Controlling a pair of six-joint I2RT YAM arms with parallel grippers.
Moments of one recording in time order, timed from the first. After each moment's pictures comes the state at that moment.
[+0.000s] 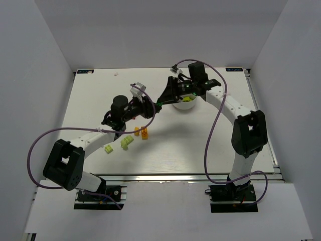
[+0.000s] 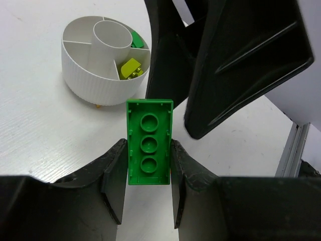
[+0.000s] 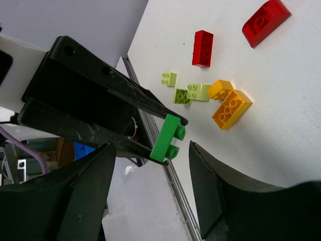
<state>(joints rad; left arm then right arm) -0.47 1.42 0.78 0.53 0.45 -0.32 0.45 1.86 1.59 -0.36 -0.99 0.50</state>
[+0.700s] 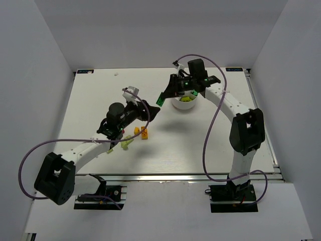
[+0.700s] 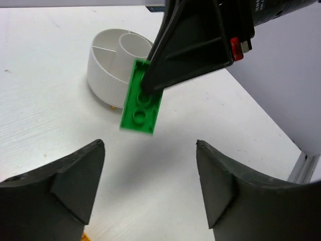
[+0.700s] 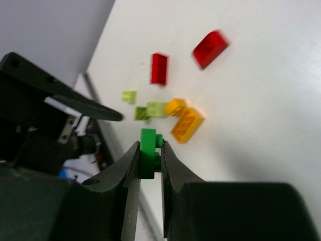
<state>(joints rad) -0.51 1.29 0.70 0.52 0.26 -0.37 0.45 1.90 1.66 -0.40 -0.85 0.40</state>
